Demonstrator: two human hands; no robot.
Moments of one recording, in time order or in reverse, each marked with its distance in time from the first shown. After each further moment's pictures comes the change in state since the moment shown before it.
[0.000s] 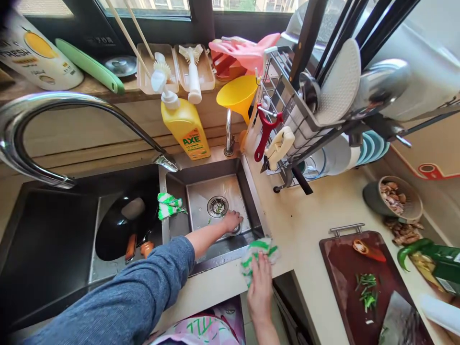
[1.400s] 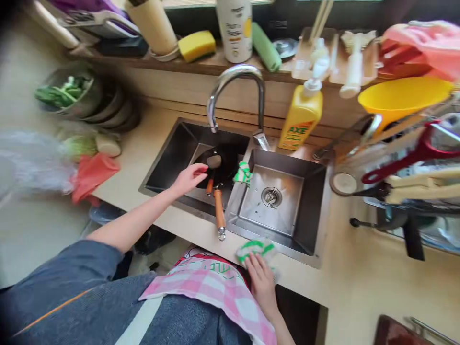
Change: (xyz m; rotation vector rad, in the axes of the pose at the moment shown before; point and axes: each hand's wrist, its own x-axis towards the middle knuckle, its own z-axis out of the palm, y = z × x) left_hand -0.339 -0.133 -0.045 -0.688 1.118 -0.525; right_hand 0.006 -0.003 0.004 0.104 -0.496 -0.779
